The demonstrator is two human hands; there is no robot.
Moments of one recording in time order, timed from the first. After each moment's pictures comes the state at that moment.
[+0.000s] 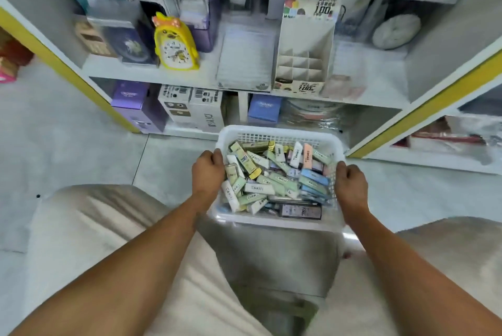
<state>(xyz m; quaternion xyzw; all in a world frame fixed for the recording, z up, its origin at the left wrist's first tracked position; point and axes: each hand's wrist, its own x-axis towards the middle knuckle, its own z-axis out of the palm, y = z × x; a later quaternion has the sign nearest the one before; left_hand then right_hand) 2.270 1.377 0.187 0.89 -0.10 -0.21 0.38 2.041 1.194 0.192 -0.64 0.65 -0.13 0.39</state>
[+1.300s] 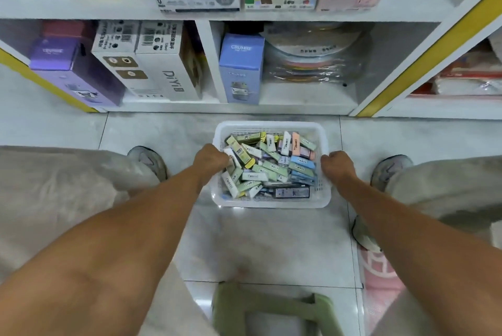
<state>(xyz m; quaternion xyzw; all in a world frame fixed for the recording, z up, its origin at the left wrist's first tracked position) 2.258 1.334 0.033 0.88 -0.11 -0.42 0.21 2.020 1.153 -0.011 -0.64 0.66 0.04 0.40</state>
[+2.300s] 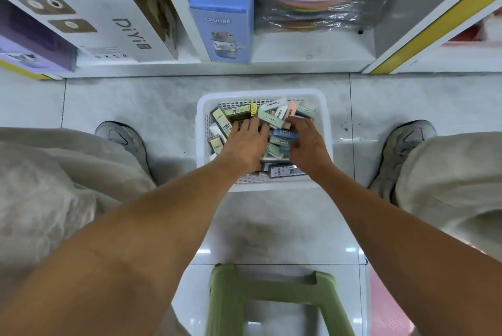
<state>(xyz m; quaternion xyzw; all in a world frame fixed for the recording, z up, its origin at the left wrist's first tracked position) 2.198 1.291 -0.055 0.75 -0.62 -0.21 -0.11 2.053 1.197 -0.053 -0.79 0.45 0.00 0.42</state>
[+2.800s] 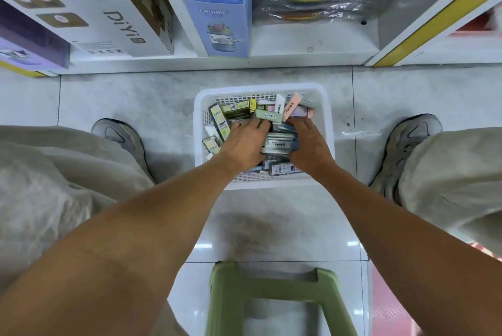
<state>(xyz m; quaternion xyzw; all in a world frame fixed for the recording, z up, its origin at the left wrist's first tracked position) 2.201 1.293 -0.061 0.76 -0.61 -0.24 -0.01 2.049 1.198 -0.053 -0.81 0.44 0.05 0.38</state>
